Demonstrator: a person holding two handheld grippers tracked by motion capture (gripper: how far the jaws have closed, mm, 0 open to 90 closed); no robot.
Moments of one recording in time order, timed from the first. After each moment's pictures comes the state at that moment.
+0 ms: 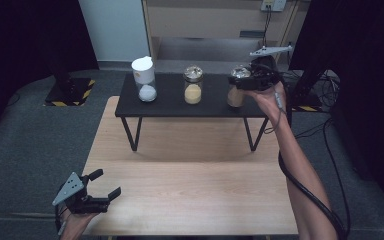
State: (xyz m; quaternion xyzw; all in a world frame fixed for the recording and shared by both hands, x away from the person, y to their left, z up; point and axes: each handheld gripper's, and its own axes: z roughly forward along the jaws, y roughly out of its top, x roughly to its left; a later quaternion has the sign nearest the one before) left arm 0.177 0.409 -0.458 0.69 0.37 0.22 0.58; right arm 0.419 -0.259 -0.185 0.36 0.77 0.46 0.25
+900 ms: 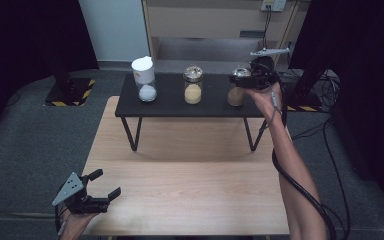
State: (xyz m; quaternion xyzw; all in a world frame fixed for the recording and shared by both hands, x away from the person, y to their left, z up) left arm 0.177 0.408 -0.457 0.69 0.37 0.22 0.58; right arm 0.437 -0.259 -0.202 0.40 0.76 0.46 0.24
